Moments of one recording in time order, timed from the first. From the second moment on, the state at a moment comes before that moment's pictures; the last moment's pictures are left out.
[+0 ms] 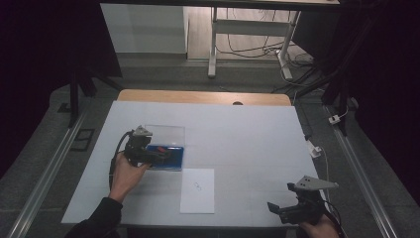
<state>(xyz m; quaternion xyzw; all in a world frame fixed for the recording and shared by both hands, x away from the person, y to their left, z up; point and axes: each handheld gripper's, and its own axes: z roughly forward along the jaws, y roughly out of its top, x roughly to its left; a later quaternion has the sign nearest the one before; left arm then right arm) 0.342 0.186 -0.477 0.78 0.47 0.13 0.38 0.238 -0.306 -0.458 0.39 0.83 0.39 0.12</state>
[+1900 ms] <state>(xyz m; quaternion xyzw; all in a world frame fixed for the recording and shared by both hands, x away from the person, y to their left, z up) 0.198 0.240 -0.473 0.78 0.46 0.11 0.40 0.239 -0.307 -0.458 0.39 0.82 0.39 0.12</state>
